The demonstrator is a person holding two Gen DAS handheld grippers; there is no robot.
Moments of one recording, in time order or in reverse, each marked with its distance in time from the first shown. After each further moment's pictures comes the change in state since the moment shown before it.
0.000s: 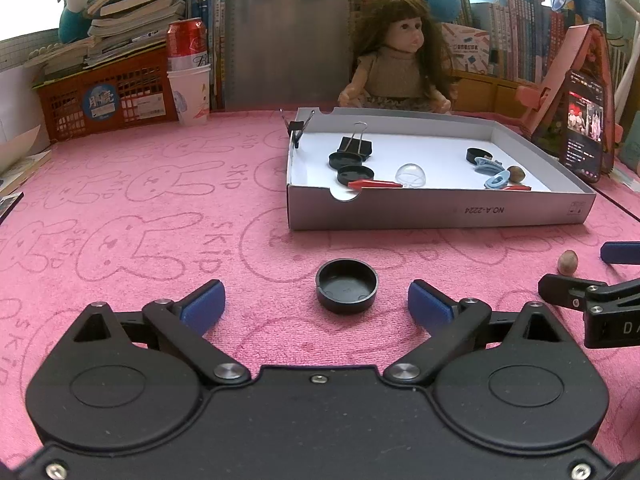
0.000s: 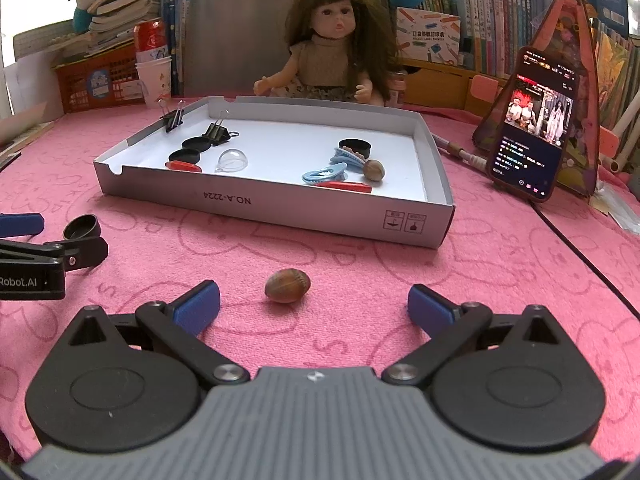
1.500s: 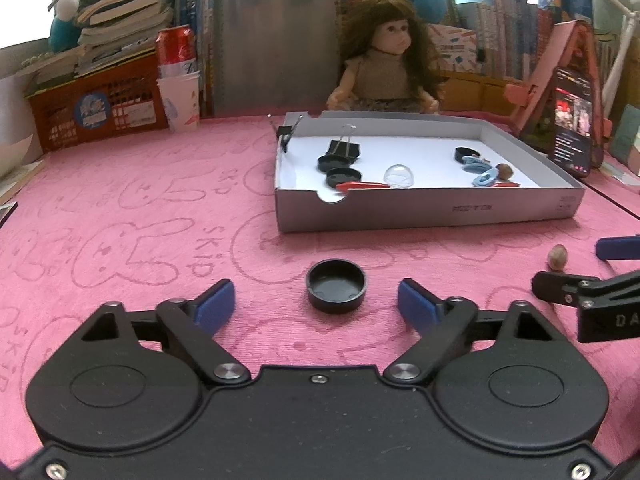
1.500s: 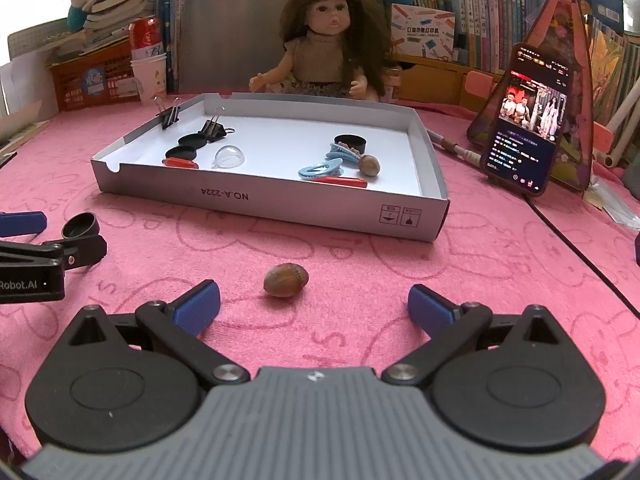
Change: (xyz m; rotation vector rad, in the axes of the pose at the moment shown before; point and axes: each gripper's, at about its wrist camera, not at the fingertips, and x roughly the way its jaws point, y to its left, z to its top) left arm -0.005 -0.005 -0.003 0.030 -0.018 -0.028; right arm -0.003 0.004 -0.001 0.010 0.013 -0.021
